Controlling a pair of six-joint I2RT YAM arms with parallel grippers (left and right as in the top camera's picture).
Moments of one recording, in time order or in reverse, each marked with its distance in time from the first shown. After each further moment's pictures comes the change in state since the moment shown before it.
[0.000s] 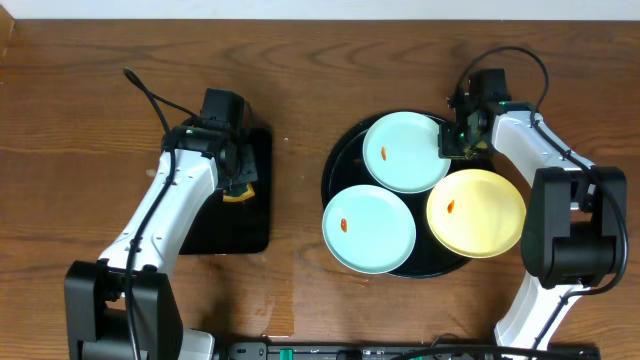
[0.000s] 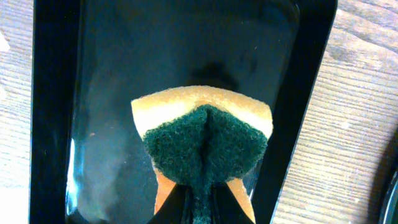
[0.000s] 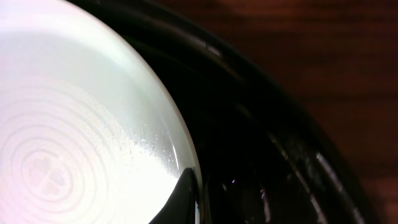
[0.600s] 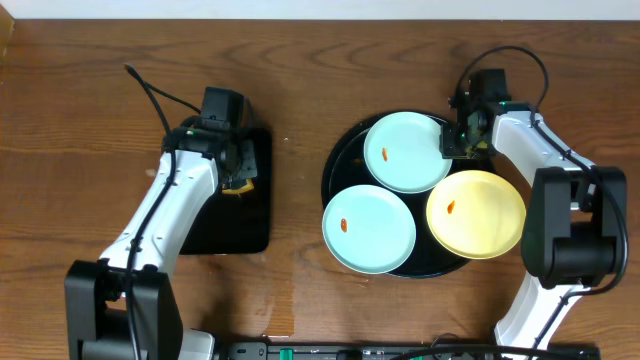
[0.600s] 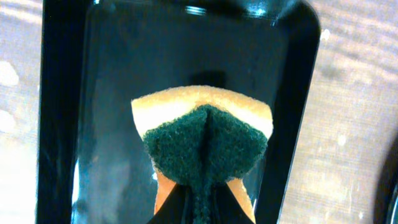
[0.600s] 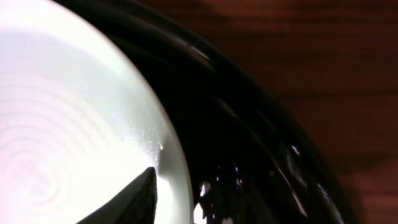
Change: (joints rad) left arm 0.000 0.005 -0.020 0.098 -0.021 0.050; right arm 0.000 -0.014 -0.003 -0.007 0.031 -0.009
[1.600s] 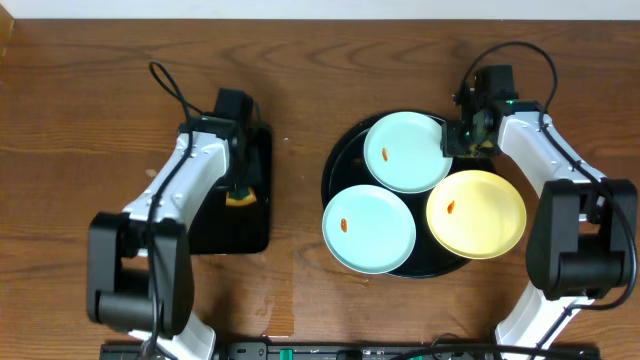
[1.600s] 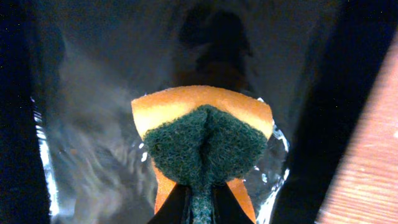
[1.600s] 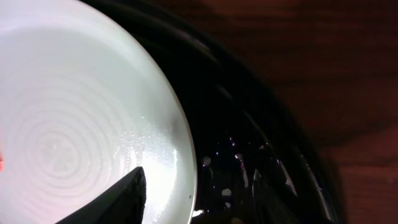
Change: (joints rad) left arm 0.000 0.159 0.070 -0.101 0.014 0.002; right arm -0.001 -0.052 -0.004 -0.041 0.001 0.003
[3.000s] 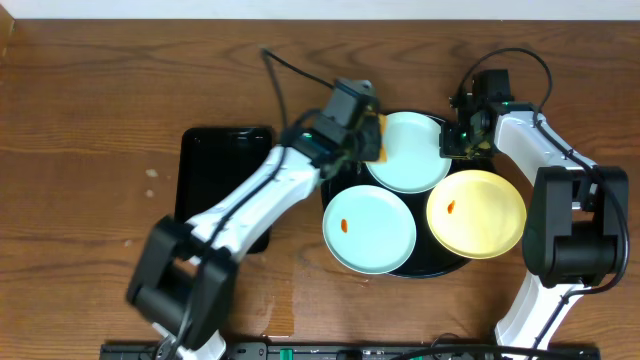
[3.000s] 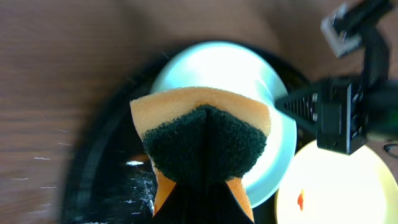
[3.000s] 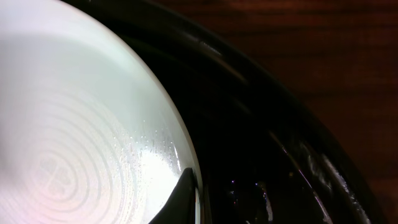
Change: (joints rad) left arm -0.454 0.048 0.140 0.480 0.213 -0.235; right arm -0.010 0.072 0.003 0.047 -0.074 0.031
